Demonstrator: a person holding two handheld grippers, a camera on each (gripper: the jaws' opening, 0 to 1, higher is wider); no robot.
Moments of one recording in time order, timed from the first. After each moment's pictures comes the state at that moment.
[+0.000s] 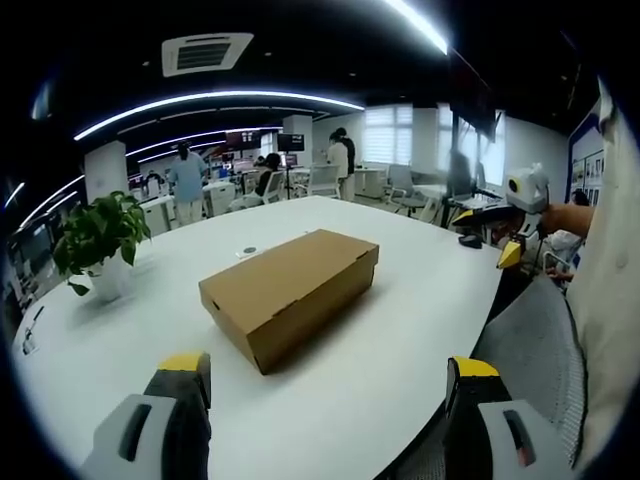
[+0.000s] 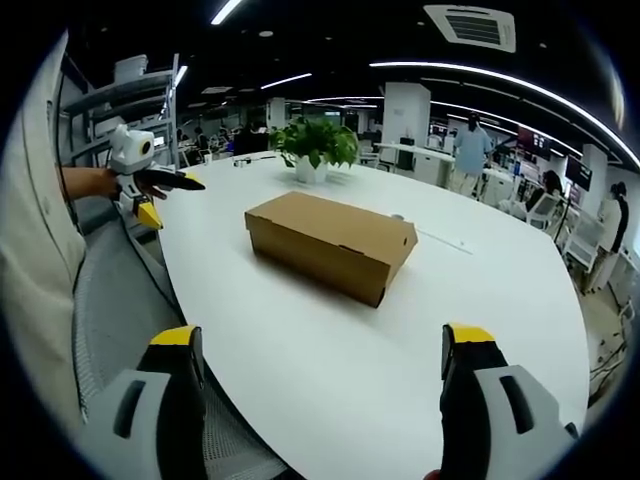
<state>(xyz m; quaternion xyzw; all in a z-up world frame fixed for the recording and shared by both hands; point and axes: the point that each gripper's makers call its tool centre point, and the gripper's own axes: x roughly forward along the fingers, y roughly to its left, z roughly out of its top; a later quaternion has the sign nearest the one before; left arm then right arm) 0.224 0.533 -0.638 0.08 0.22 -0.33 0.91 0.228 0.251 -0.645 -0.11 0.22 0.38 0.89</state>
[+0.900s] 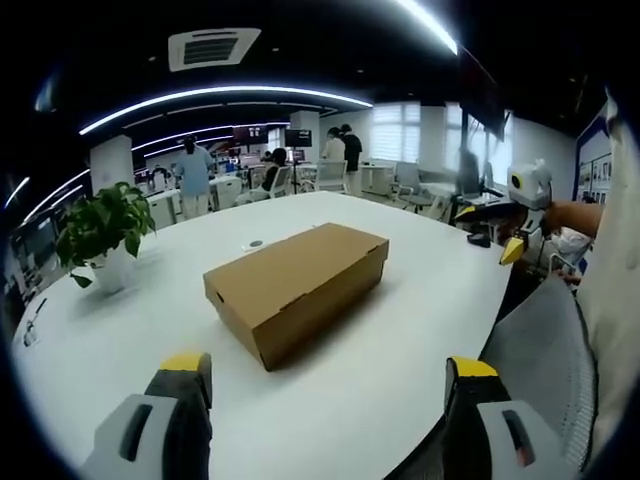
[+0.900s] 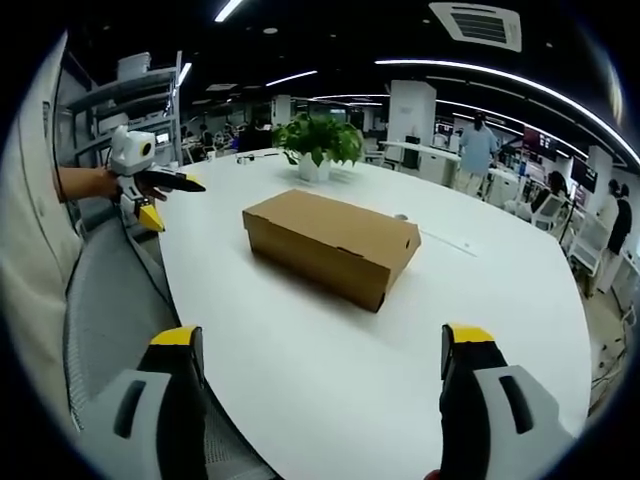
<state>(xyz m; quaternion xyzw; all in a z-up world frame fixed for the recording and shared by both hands) 0.236 0.537 -0.649 0.07 0.23 -0.31 0.92 0.247 0.257 -0.649 -0.12 0.23 0.39 0.89</state>
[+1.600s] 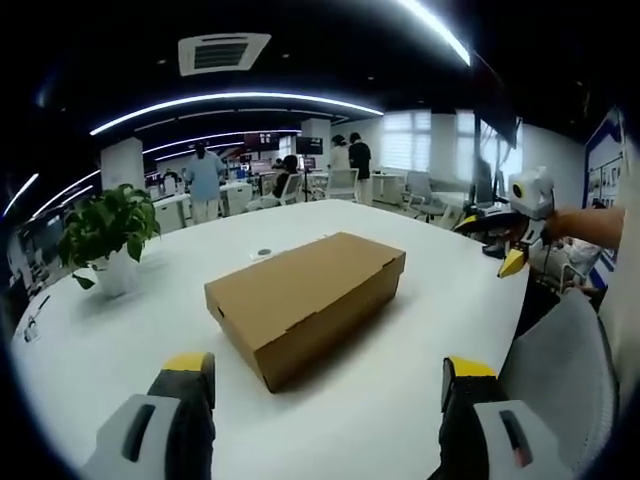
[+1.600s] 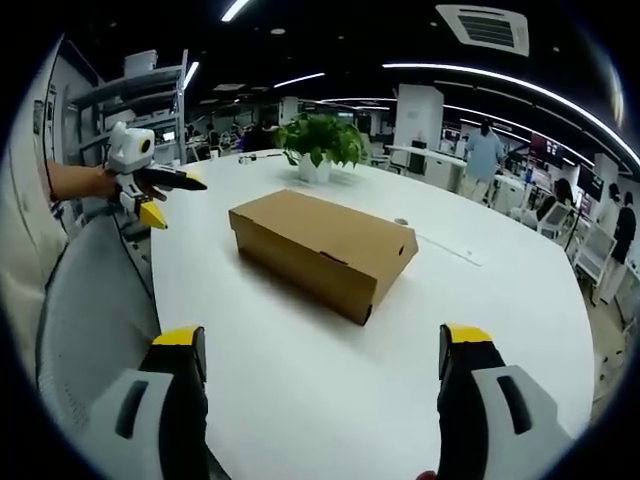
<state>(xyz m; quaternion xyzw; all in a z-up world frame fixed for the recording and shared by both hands) 0.269 0.526 -0.656 0.06 0.22 -0.29 0.93 0.288 0.255 -0.663 -0.12 0.21 0.40 0.88</state>
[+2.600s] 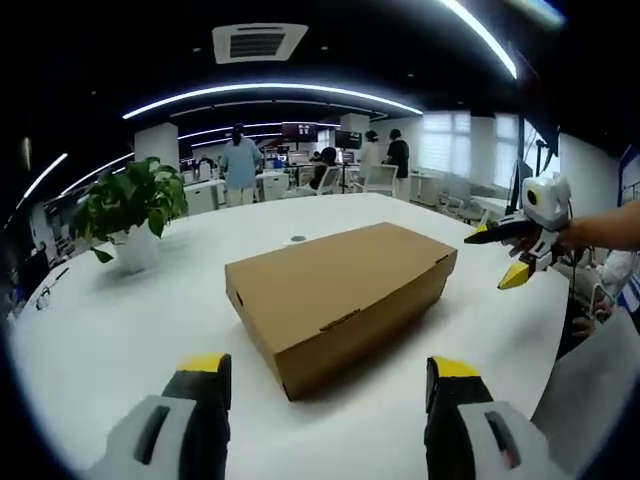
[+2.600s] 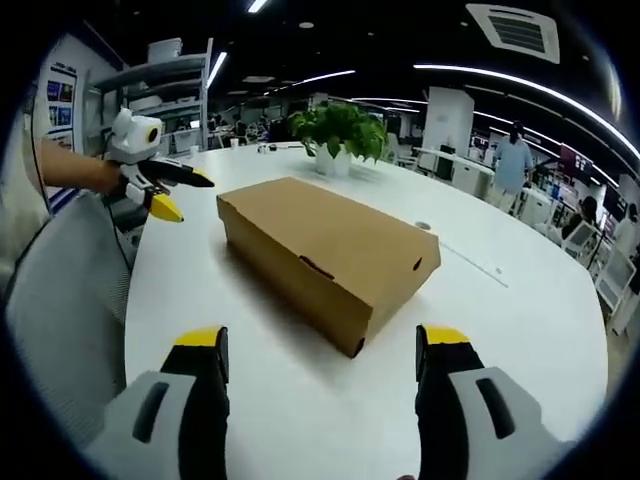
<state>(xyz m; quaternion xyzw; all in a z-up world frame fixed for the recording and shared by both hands) 0.316 0.538 -0.692 0.04 0.23 -0.20 0.95 0.354 0.292 -0.702 -0.16 0.21 0.46 0.85</state>
